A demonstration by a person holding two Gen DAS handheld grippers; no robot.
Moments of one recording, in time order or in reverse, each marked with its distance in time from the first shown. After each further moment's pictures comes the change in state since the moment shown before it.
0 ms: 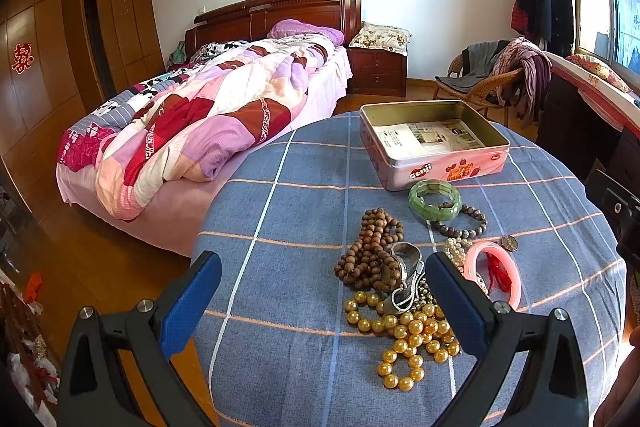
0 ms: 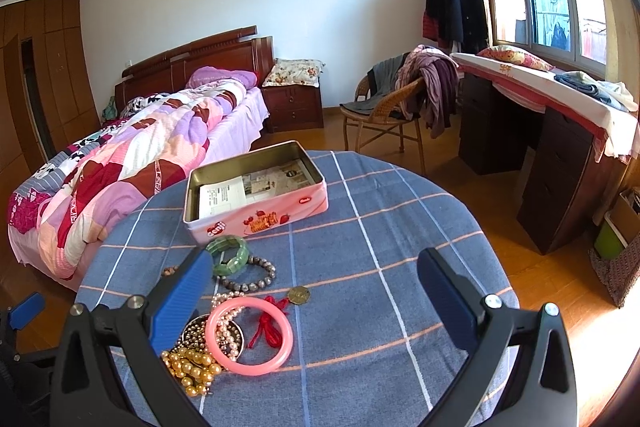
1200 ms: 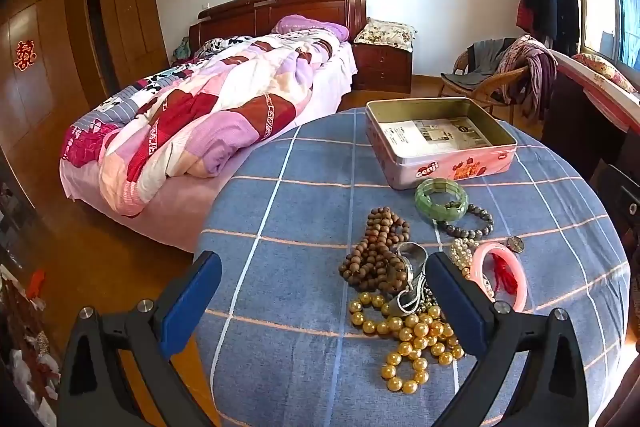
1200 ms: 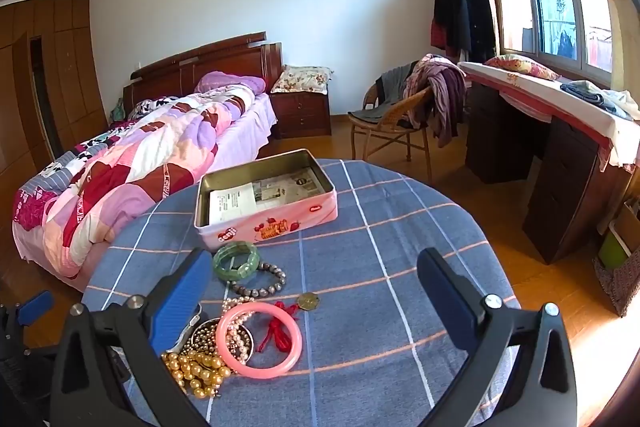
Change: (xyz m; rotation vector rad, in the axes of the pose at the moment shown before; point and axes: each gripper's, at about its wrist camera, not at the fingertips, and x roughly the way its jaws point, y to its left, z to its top) left arm 0.007 0.003 0.000 -0.007 0.018 0.015; right arm -0.001 0.010 0.001 -0.023 -0.019 0.025
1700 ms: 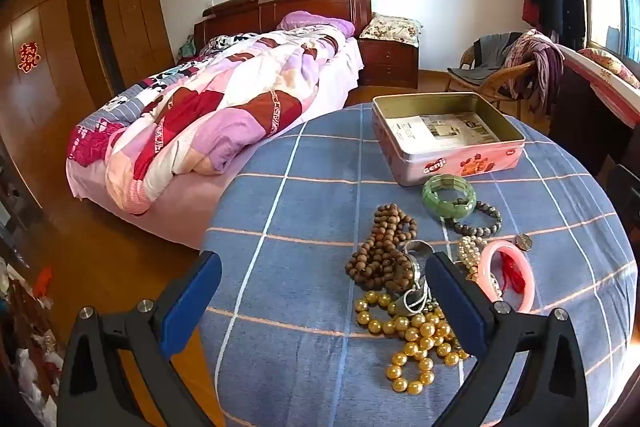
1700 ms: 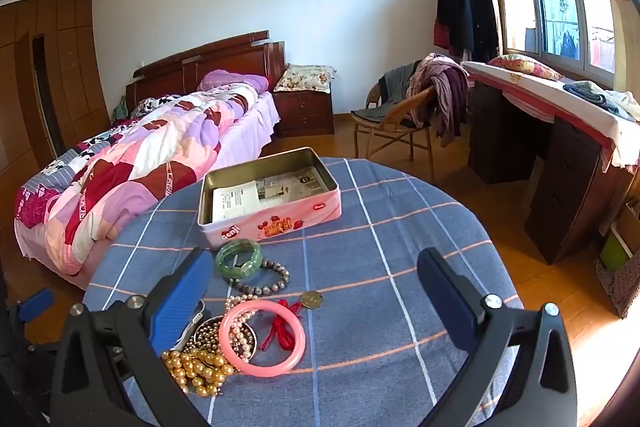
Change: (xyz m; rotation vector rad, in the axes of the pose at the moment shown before) left arm 0.005 -0.004 0.000 0.014 0.010 0.048; right arm 0.000 0.002 -0.001 0.001 0.002 0.002
